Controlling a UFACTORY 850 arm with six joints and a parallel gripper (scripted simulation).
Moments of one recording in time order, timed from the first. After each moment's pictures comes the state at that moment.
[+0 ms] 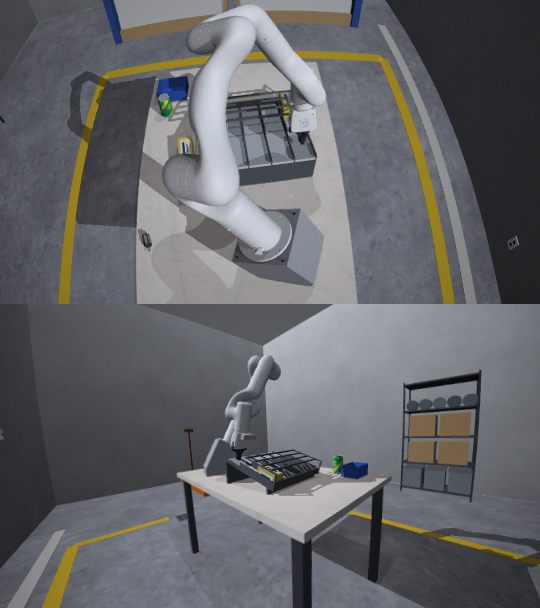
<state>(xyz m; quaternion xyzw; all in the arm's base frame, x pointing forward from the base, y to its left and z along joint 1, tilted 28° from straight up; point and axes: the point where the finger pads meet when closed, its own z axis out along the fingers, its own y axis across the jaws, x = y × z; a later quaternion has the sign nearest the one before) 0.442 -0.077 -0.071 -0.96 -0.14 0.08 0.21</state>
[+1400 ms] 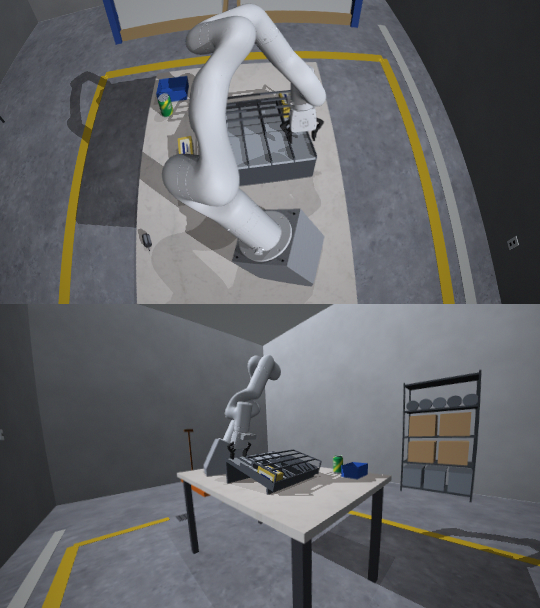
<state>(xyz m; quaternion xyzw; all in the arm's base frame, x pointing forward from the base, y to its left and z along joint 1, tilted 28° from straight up) 0.442 -0.077 -0.071 -0.96 -0.14 0.08 0.21</state>
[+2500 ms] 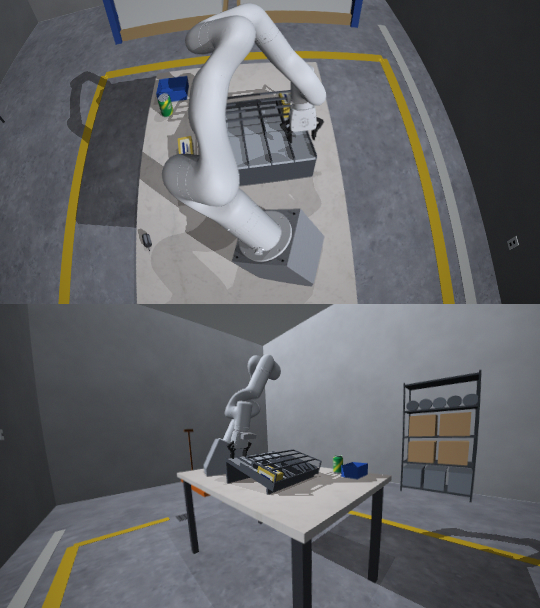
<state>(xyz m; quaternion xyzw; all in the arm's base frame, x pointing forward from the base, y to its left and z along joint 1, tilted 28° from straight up) 0.441 -0.078 -0.068 -0.96 -0.14 0.08 0.21</state>
